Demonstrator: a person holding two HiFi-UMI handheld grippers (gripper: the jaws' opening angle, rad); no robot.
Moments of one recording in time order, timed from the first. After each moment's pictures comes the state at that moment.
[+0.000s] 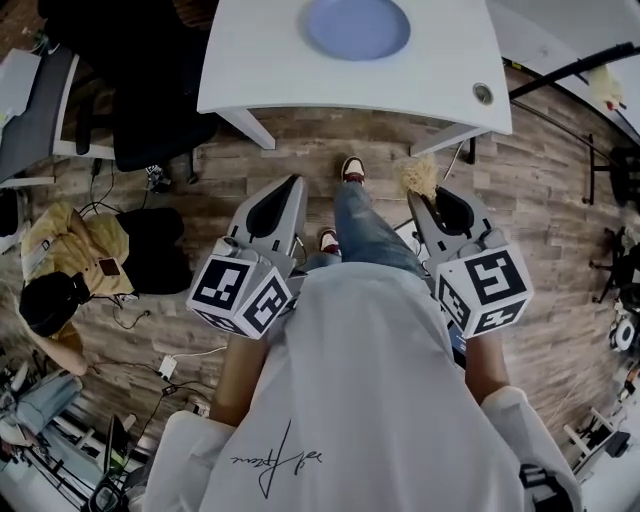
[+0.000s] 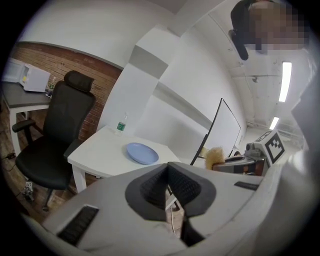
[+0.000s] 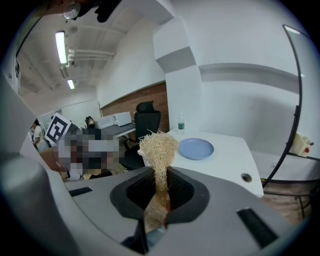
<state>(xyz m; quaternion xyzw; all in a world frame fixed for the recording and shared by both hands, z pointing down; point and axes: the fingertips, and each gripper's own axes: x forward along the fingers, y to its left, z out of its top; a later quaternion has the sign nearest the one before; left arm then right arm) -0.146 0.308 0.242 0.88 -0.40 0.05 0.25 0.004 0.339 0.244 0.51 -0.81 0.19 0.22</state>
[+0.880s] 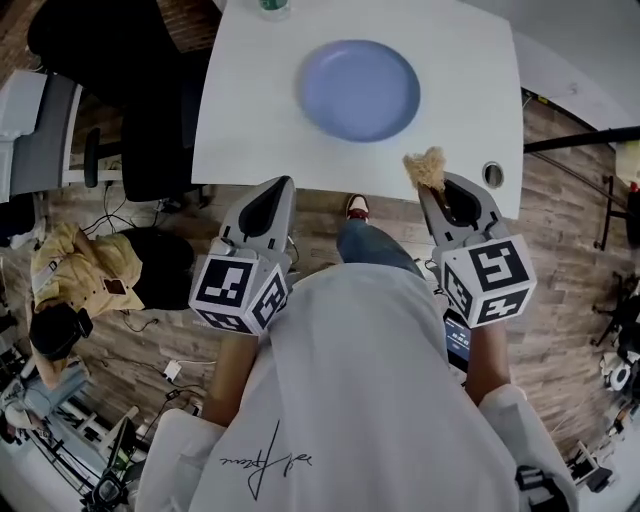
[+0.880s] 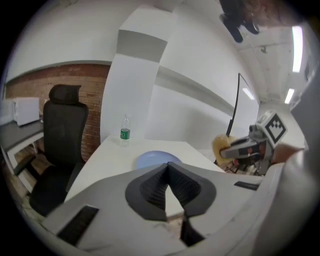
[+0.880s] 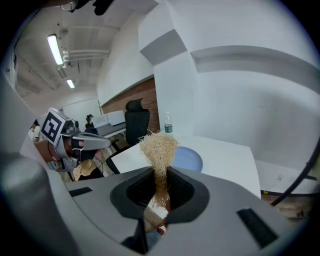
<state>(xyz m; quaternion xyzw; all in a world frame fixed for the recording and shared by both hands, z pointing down) -0.108 0.119 0.266 0.86 -0.45 0.14 0.20 0.077 0.132 0.273 0.49 -0.82 0.20 0.24</state>
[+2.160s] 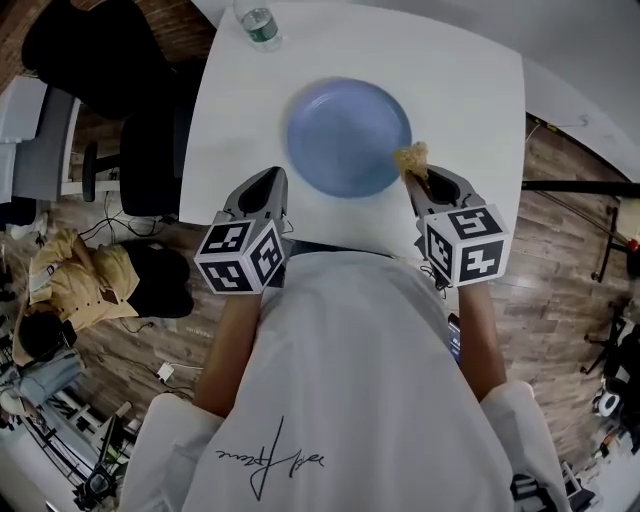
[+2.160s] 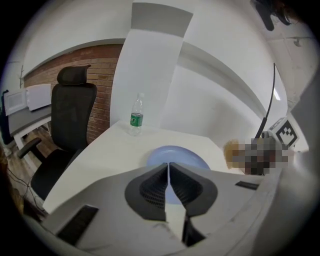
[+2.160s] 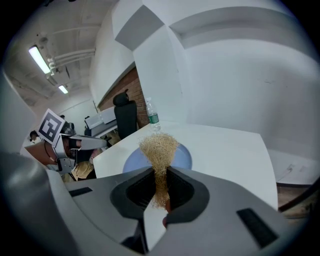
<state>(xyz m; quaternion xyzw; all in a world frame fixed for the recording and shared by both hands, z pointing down) -0.092 -0.001 0.348 0.78 -0.52 0.18 0.28 0.121 0.008 0.361 0.46 -0.80 0.27 0.26</state>
